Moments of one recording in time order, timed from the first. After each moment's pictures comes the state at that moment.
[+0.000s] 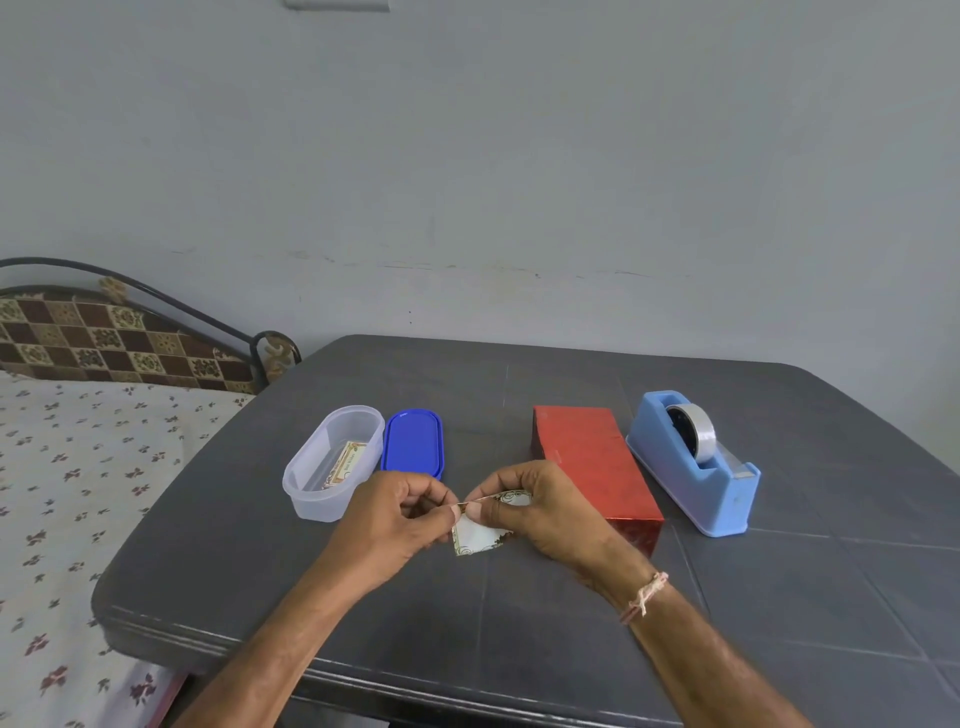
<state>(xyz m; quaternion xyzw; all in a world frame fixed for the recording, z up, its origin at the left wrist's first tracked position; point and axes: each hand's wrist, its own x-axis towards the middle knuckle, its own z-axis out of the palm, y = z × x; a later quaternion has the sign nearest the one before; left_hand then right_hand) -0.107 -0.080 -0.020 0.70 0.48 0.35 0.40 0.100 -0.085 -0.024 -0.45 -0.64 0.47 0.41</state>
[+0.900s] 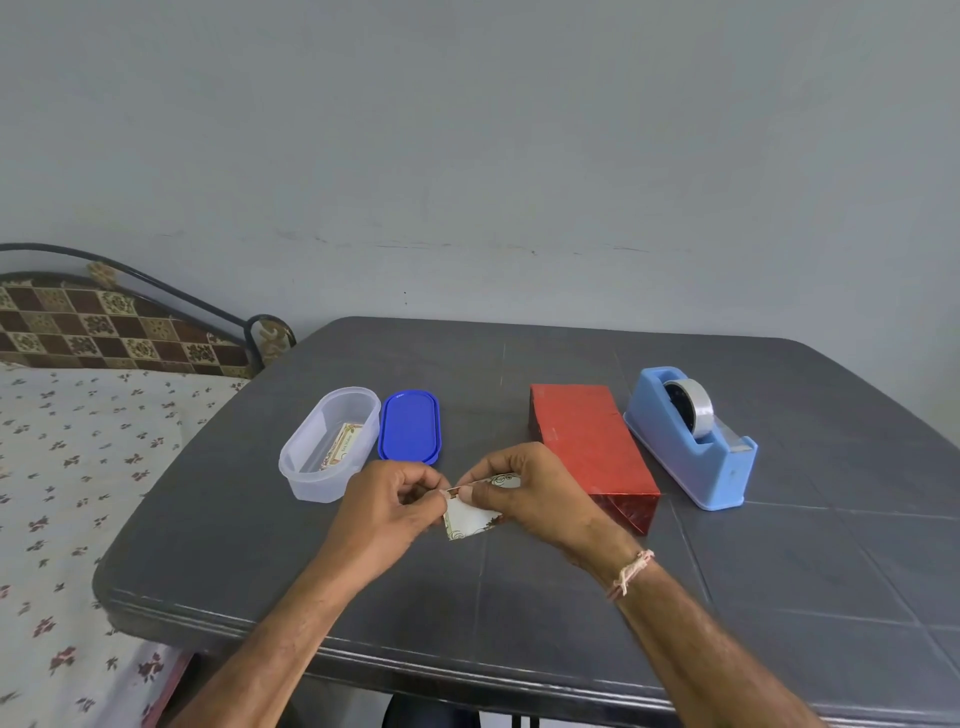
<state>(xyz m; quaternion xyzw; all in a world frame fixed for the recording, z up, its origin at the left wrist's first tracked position) -0.103 -0.088 -0.024 0.69 0.51 0.35 0.37 0.096 -0.078 -0.038 -0.50 -0.64 0.44 0.38</state>
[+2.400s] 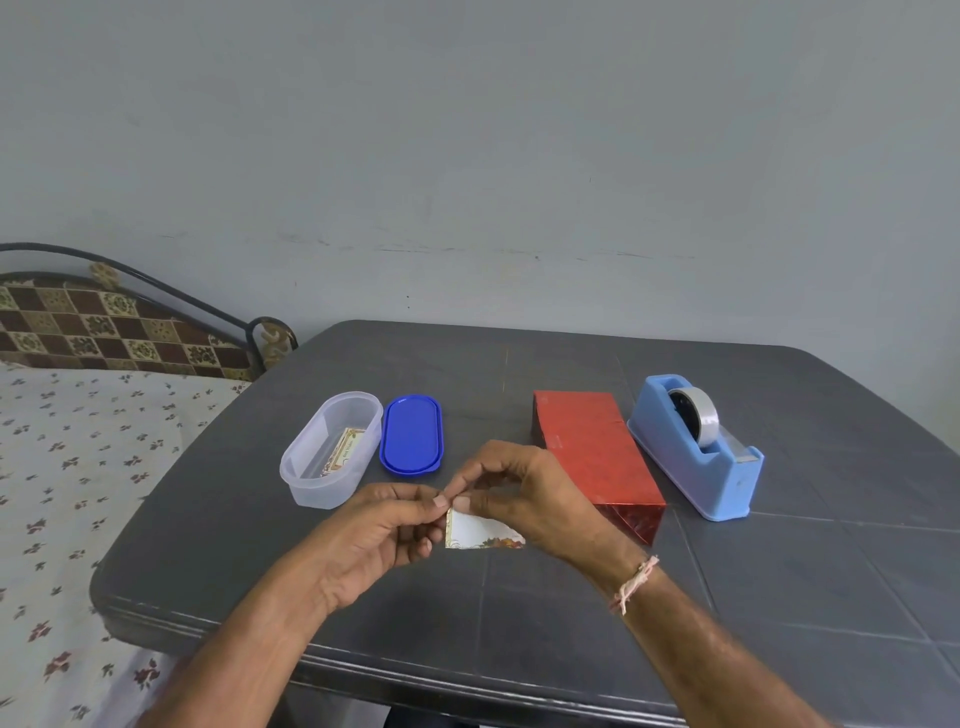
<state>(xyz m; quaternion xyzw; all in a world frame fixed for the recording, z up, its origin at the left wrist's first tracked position) -0.116 -0.074 -0.030 0.44 0.43 0.34 0.71 0.092 -0.080 -0.025 -0.41 -0.72 0.37 0.42</state>
